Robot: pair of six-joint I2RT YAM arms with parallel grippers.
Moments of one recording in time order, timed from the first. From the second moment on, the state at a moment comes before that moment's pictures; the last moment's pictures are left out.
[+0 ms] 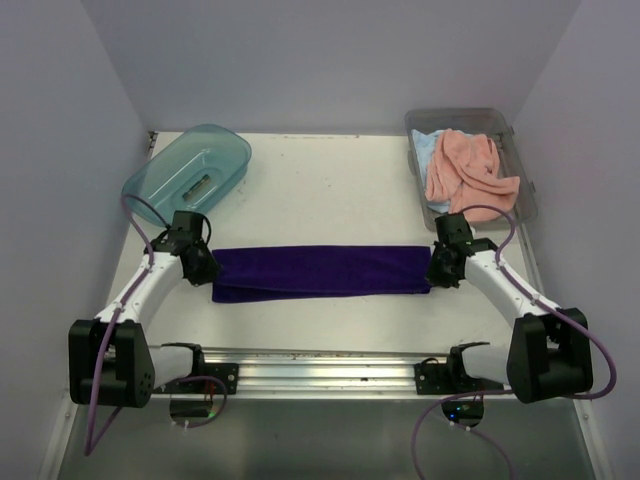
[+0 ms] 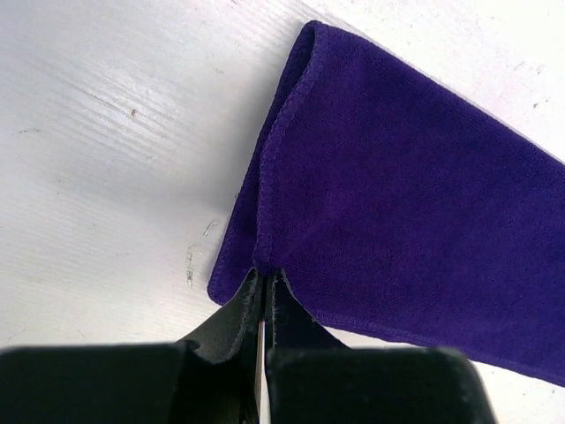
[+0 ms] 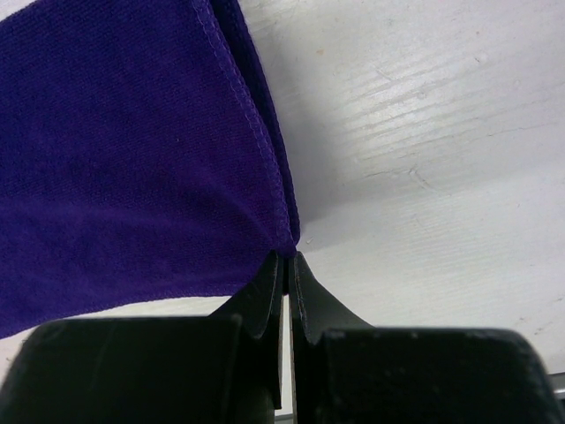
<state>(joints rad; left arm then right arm) -0.05 1.21 0.72 -0.68 -0.08 -0.61 0.16 1.25 0.72 -0.68 0.14 0.54</state>
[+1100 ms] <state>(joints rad) -0.09 1.36 0.86 -0.60 -0.04 -0.63 0.16 1.50 0.93 -0.63 0.08 0.51</state>
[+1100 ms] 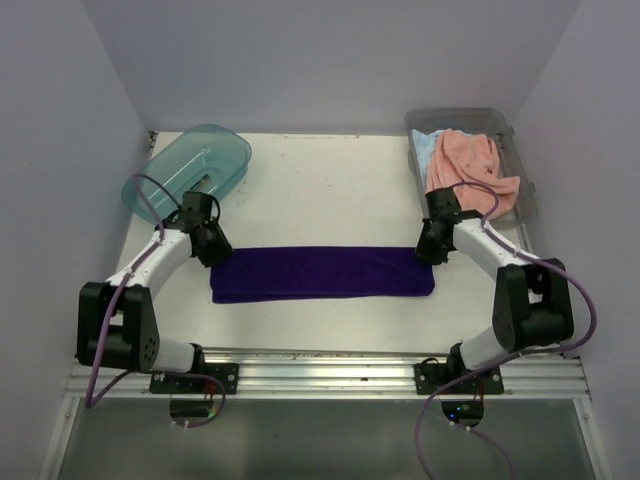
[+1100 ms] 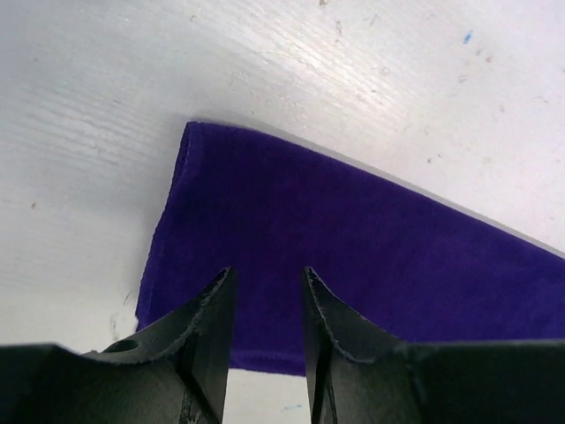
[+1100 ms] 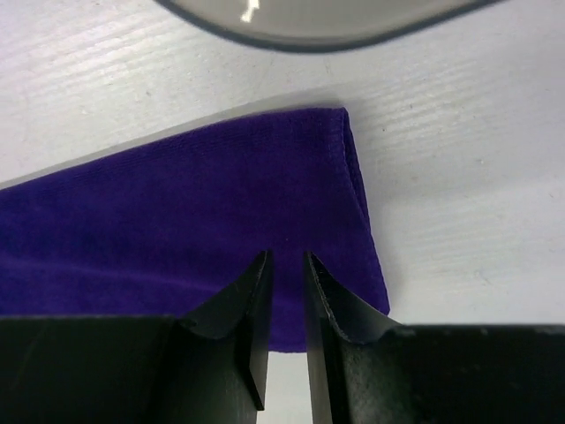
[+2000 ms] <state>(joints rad) -0.09 1.36 0.76 -0.64 -0.08 -0.60 0.16 1.43 0.73 -0.49 0.02 0.53</state>
